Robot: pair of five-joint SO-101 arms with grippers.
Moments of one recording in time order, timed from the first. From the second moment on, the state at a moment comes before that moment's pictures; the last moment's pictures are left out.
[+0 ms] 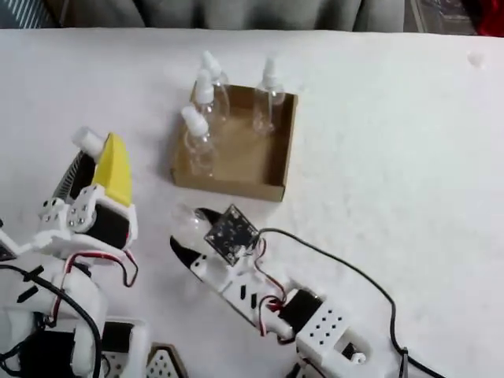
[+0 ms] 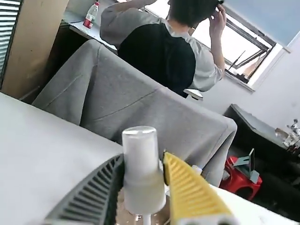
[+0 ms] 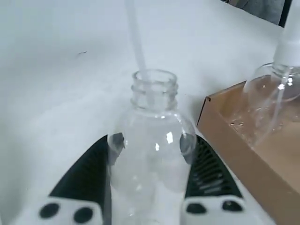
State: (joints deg) left arm -2.8 -87.3 50.0 49.5 31.2; right arm -53.2 -57.1 83.3 1.5 4.2
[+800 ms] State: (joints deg) left arm 7.3 -86.3 62.0 41.8 20.1; right arm -52.1 -57.1 83.3 1.5 4.2
